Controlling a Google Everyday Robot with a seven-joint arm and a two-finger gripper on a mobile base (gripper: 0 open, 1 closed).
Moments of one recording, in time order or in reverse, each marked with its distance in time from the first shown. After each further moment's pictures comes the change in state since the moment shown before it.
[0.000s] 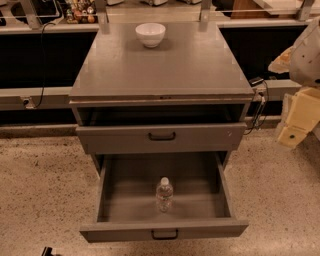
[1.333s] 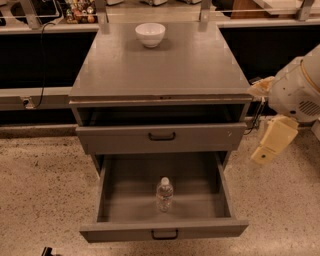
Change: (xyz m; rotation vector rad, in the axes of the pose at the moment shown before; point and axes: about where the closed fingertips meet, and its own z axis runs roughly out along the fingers) arm -0.019 0.017 0.056 -0.053 -0.212 0.032
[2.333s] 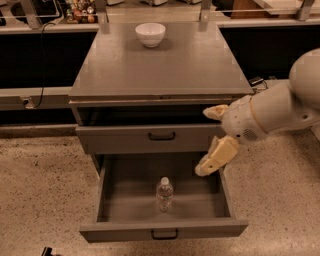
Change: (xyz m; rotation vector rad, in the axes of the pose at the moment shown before) arm -0.043 0.003 0.114 -0.115 -0.330 0.034
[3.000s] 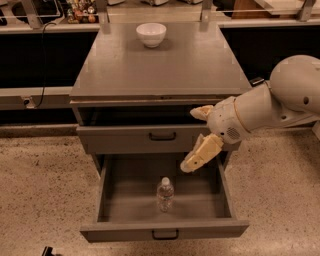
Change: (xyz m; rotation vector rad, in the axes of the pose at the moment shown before) arm -0.017 -0.005 0.027 -0.025 -0.071 0.030
